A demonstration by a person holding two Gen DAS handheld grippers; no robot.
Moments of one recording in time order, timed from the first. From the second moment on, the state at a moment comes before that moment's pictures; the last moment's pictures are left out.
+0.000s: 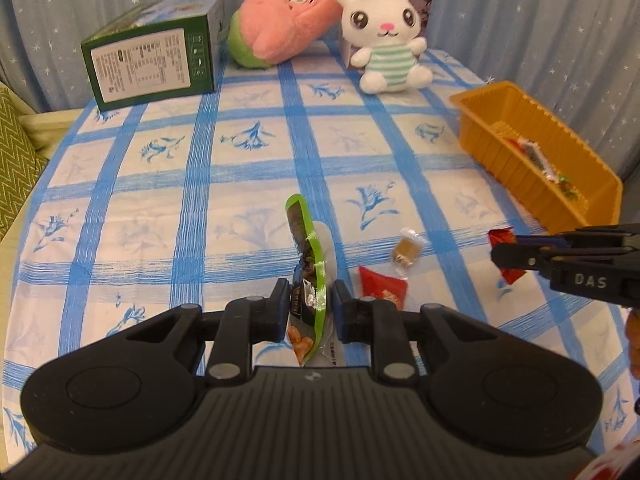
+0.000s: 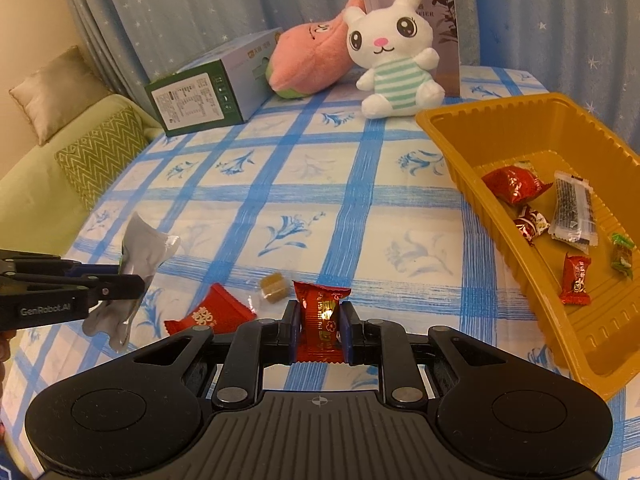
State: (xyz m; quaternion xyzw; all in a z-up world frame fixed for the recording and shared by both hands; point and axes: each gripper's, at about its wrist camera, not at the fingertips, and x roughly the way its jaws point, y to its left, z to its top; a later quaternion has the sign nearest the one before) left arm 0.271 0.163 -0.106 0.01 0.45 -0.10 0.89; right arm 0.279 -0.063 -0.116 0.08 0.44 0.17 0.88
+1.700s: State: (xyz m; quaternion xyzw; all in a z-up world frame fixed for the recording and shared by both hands) left arm 0.220 -0.107 -0.026 -0.02 0.37 -0.20 0.91; right arm 0.205 -0.285 -0.044 0.11 0.38 0.13 0.91
